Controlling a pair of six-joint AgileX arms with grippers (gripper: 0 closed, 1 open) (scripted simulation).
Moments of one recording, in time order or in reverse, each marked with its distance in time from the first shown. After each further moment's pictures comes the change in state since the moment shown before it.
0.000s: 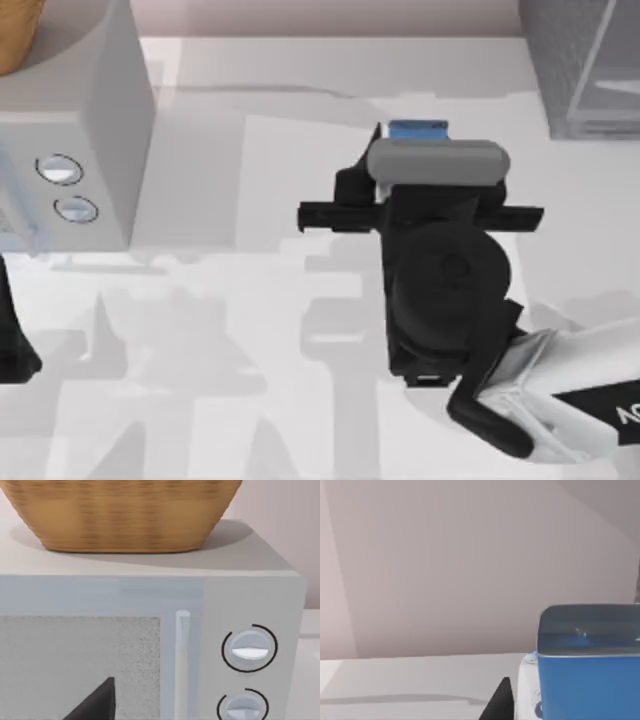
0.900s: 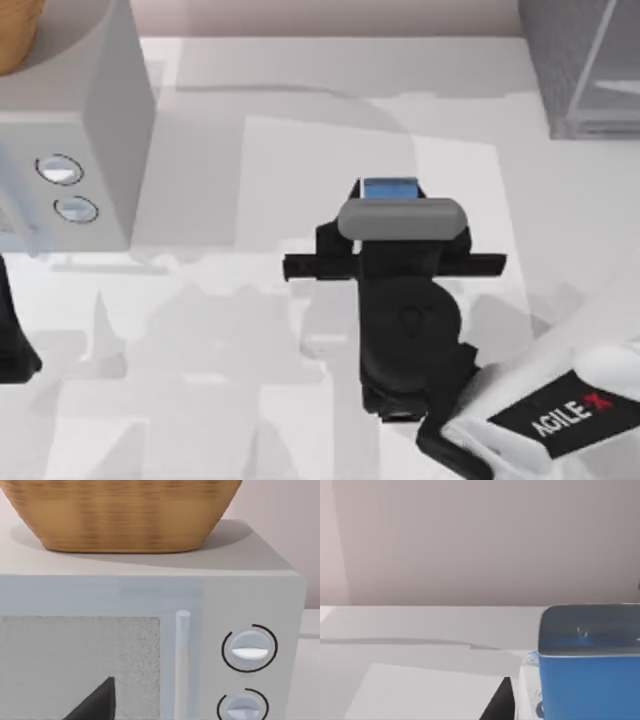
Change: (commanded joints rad) left arm 0.000 0.000 0.000 0.000 0.000 0.000; right arm 0.025 0.237 0.008 0.170 0.028 -0.009
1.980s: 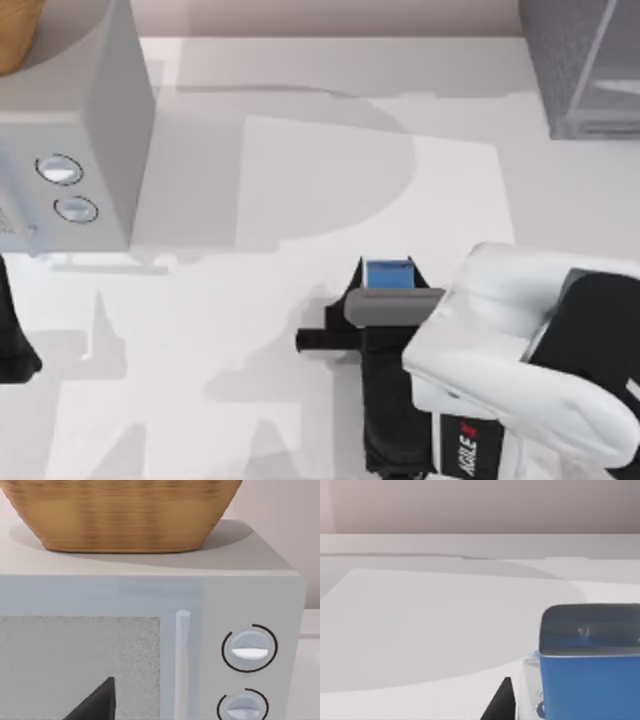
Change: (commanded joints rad) left arm 0.000 0.000 0.000 0.000 0.000 0.000; right arm -0.002 0.455 0.047 0.424 0.006 -0.010
